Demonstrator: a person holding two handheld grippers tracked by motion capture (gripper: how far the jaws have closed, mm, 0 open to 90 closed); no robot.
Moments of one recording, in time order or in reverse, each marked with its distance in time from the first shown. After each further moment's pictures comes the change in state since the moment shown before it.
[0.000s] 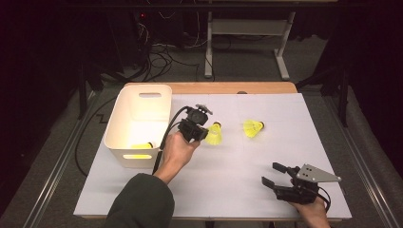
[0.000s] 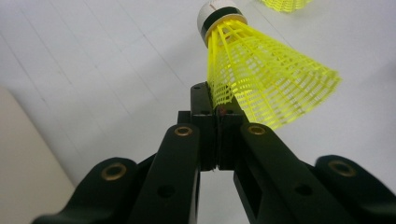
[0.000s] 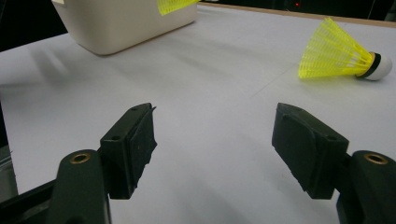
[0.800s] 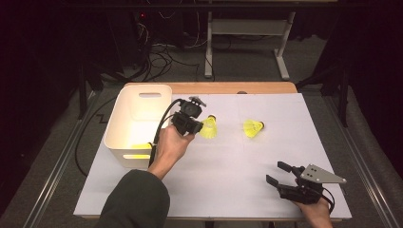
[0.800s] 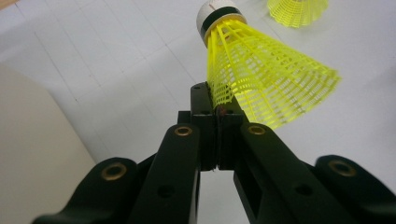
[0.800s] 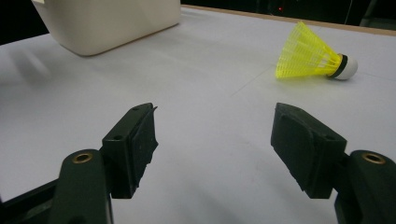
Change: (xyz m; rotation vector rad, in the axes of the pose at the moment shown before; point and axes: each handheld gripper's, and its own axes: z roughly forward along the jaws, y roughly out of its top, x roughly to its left) left arm 0.016 0.005 -0.022 -0.016 0.001 -0.034; right arm -0.006 -0.002 -0.008 -0.007 -0.054 0.000
